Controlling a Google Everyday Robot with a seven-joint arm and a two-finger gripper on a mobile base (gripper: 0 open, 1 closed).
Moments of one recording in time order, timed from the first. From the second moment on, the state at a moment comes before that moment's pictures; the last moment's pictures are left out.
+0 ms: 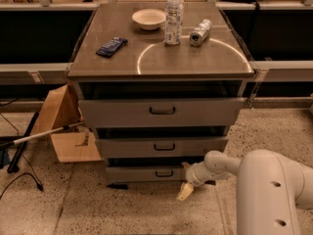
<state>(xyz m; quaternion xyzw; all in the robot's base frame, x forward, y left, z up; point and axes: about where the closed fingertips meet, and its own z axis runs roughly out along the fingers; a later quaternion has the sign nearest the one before) 0.593 -0.125 0.242 -0.58 0.76 0.20 0.23</state>
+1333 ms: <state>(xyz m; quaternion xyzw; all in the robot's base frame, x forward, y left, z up) 0.627 -0.122 0.217 -0.57 0.77 0.15 0.25</state>
